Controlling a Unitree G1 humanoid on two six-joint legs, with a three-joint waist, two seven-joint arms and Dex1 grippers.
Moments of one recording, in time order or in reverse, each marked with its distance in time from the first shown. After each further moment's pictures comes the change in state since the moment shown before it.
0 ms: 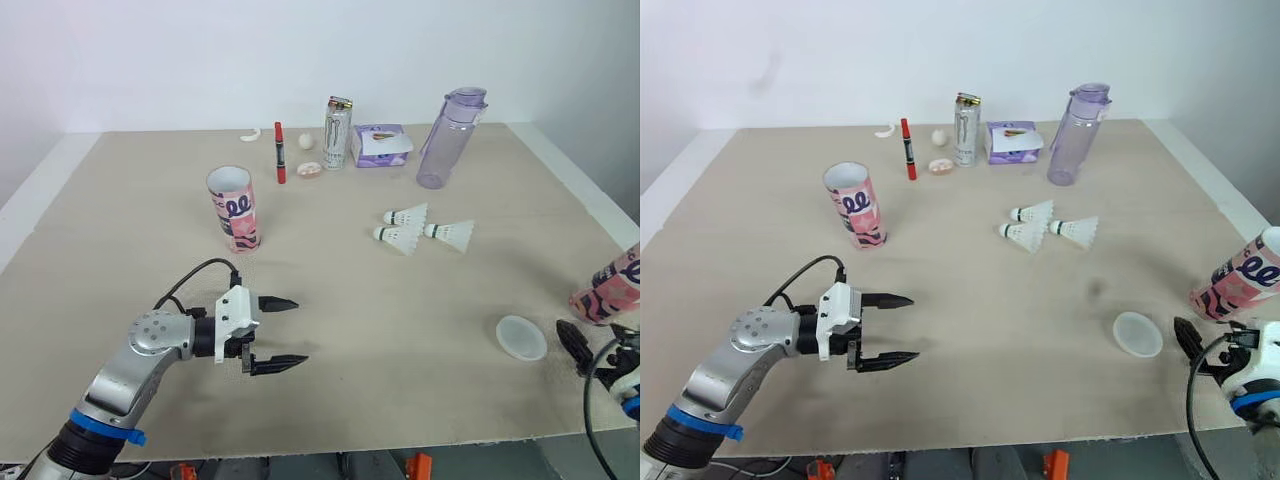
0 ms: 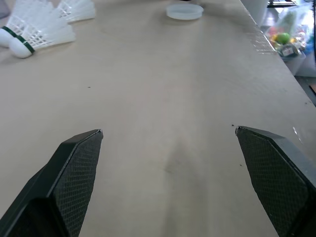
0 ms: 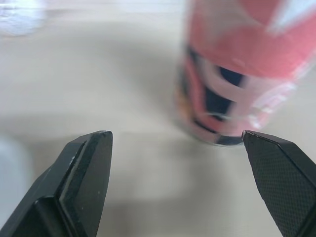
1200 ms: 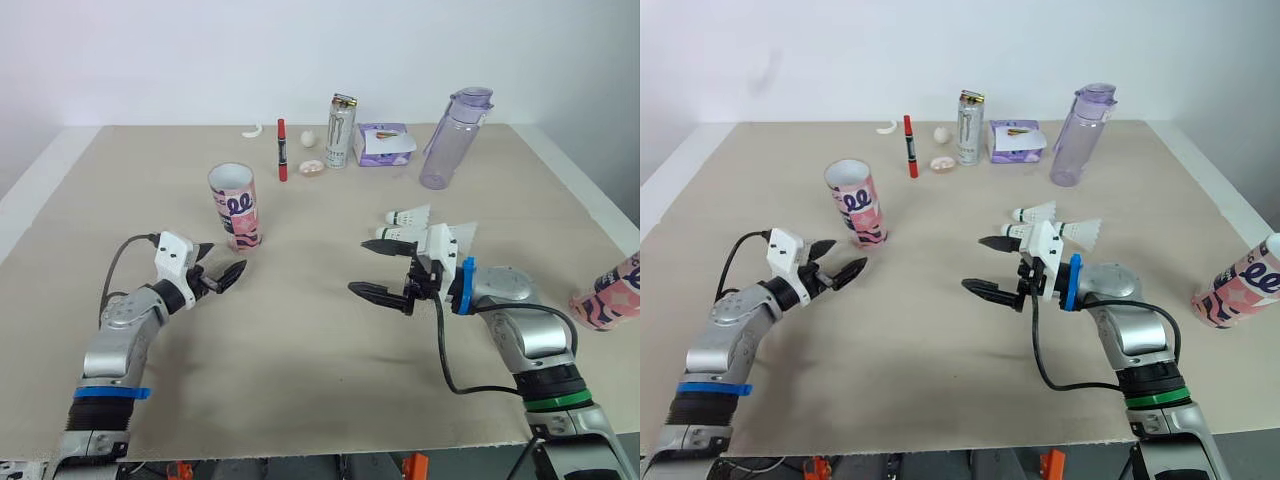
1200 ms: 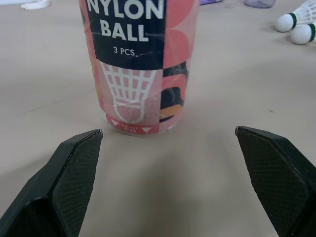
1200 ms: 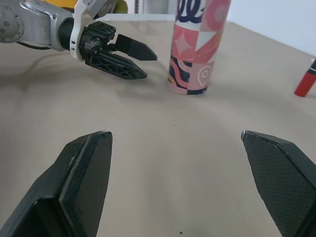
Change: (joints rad) left arm -0.158 -0.140 0.239 0.379 0.042 0.051 0.362; right arm -0.754 0.146 0.735 0.152 -0.162 -0.070 0.340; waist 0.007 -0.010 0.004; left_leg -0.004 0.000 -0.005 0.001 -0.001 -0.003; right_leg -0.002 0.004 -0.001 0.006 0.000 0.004
